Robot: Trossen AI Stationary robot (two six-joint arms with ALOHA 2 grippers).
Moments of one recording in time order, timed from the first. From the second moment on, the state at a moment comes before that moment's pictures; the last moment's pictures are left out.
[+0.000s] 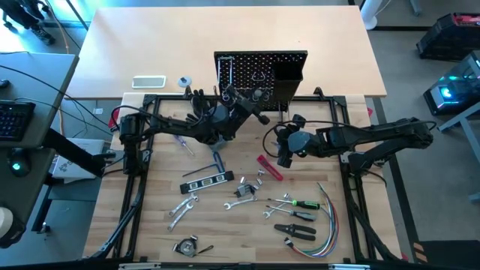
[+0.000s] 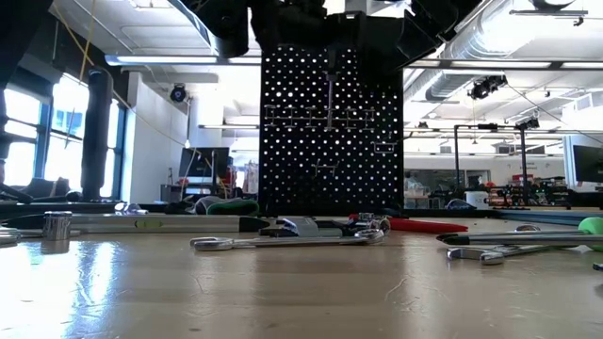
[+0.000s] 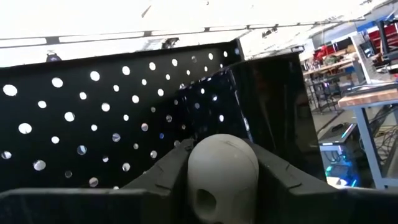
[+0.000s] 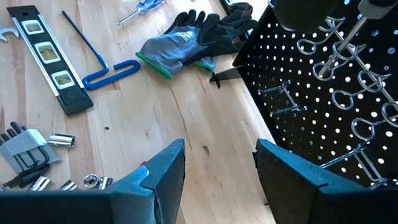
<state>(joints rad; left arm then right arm) 0.16 1.90 1.28 1.01 -0.65 0.55 0.10 1.26 1.06 -0.59 0.55 0.08</state>
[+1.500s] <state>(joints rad) 0.08 1.72 1.14 0.83 -0.74 0.58 0.12 1.26 1.06 -0.60 0.55 0.10</state>
